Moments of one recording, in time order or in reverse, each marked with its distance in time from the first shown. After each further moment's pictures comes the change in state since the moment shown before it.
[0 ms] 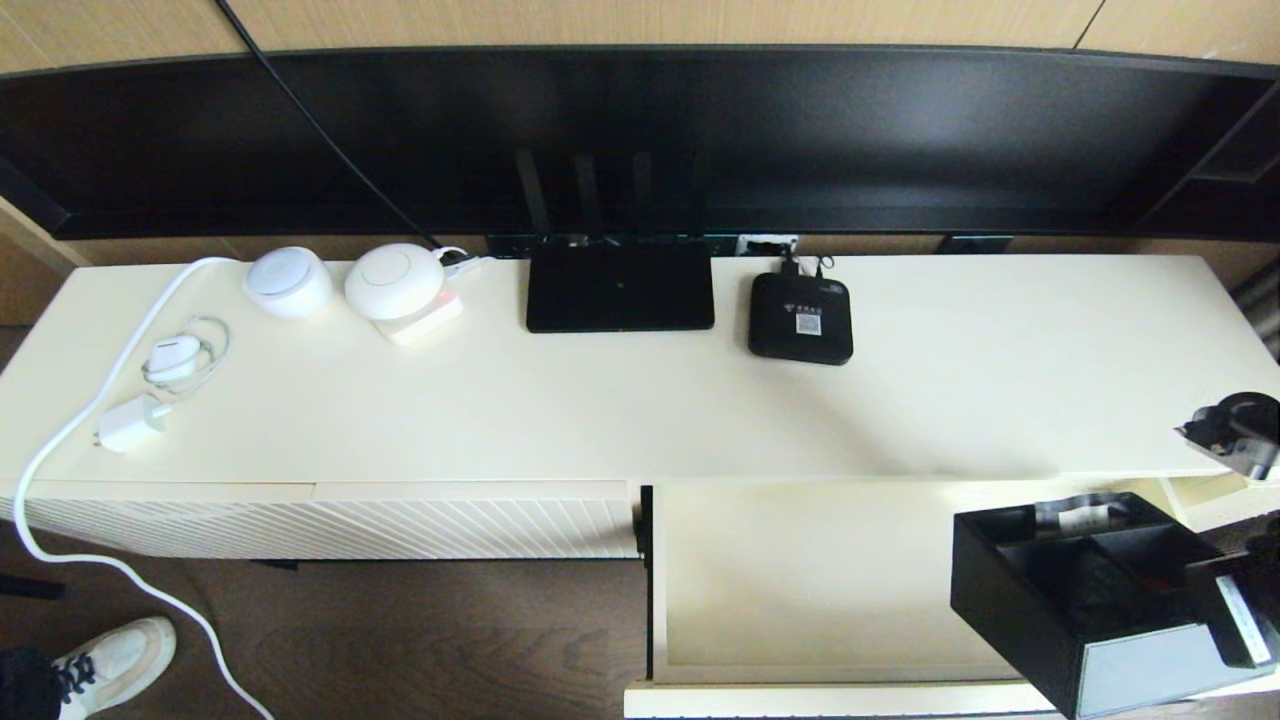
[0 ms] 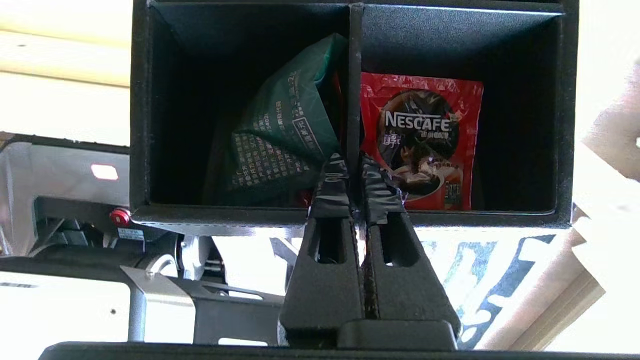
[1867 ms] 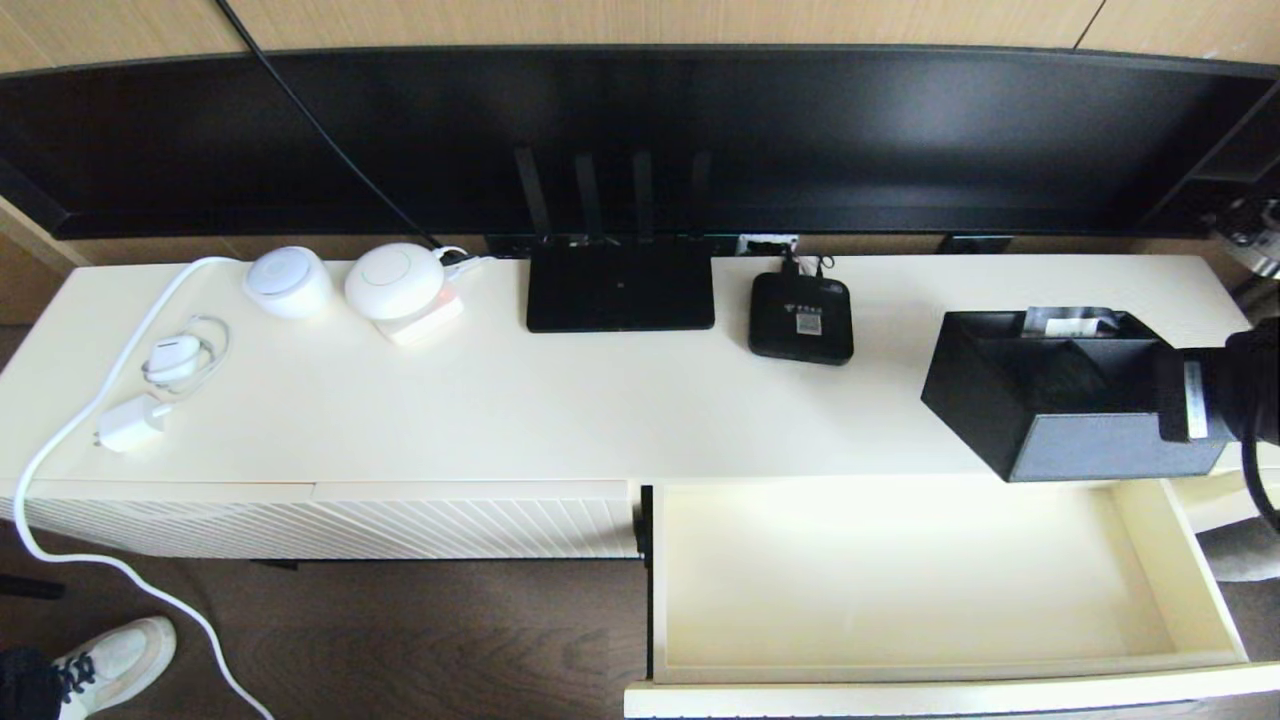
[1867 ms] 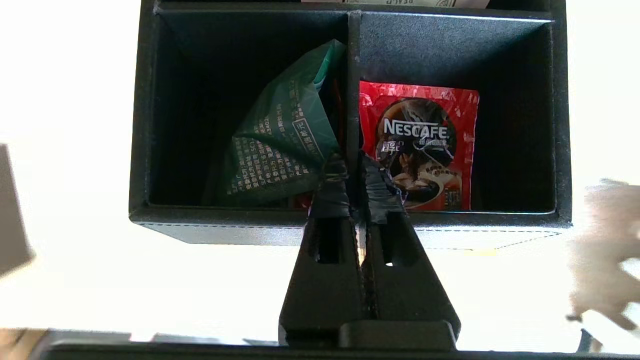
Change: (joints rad) left arm 0.000 0.000 0.000 0.000 0.000 0.000; right arm -0.027 0.103 -0.234 -0.264 -0.050 0.035
